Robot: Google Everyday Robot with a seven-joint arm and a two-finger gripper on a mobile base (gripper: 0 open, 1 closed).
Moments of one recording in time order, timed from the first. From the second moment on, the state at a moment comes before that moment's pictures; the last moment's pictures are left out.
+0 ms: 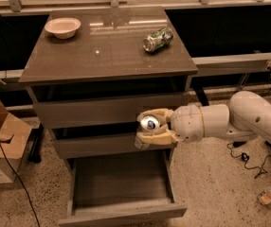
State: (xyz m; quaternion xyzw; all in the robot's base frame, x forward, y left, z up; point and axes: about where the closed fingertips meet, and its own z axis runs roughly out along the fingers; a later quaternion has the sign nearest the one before) arm 0.483 -0.037 0.785 -0.57 0.54 0.40 0.47
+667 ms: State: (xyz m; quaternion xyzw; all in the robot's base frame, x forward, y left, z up) arm 0.492 -0.034 0.799 -0.59 0.53 0.38 0.48
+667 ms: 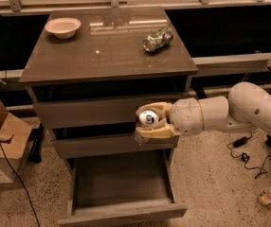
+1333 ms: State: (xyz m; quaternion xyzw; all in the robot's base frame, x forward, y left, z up) arm 0.557 -0.013 0.886 -0.68 0.49 0.27 0.47
